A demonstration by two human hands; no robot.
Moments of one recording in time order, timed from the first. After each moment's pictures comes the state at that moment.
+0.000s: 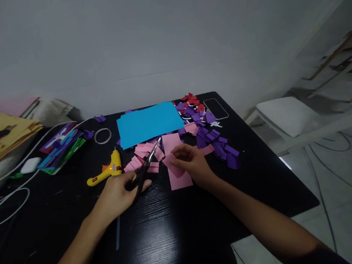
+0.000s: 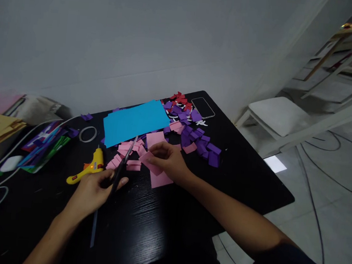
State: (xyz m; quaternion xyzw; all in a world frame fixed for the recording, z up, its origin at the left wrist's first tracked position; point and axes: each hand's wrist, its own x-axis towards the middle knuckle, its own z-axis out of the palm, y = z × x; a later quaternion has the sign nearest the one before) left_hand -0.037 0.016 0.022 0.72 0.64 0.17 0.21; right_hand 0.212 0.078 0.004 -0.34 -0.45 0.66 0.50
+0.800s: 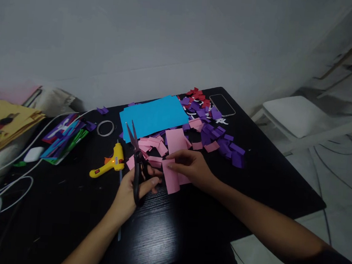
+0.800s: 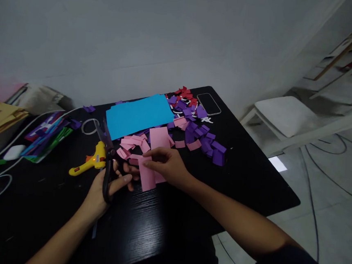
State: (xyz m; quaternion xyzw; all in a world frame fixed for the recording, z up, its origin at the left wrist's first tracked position) left_hand 0.002 0.001 0.013 0.47 0.53 0.44 0.56; right_hand 0.205 0.062 0.000 -0.37 -0.51 0.64 0.44
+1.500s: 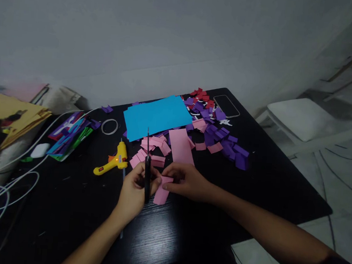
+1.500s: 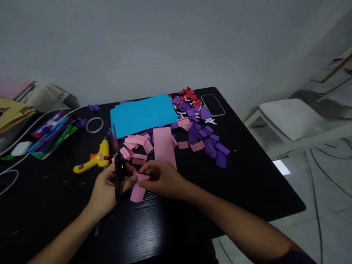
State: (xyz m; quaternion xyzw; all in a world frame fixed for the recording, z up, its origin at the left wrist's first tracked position) left_hand 0.006 -0.001 0.009 0.51 0.56 0.45 0.47; right_hand 0.194 0.044 -0.009 -0.32 -0.57 0.68 0.32
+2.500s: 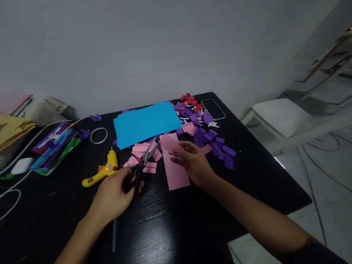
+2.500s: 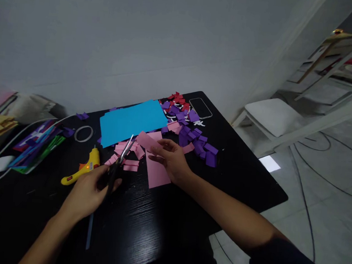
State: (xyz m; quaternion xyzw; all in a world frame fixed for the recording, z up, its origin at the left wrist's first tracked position) left_hand -0.037 0.016 0.023 0.73 0.64 0.15 0.19; right_hand 0.213 0.081 0.003 -0.34 -0.23 0.73 0.55
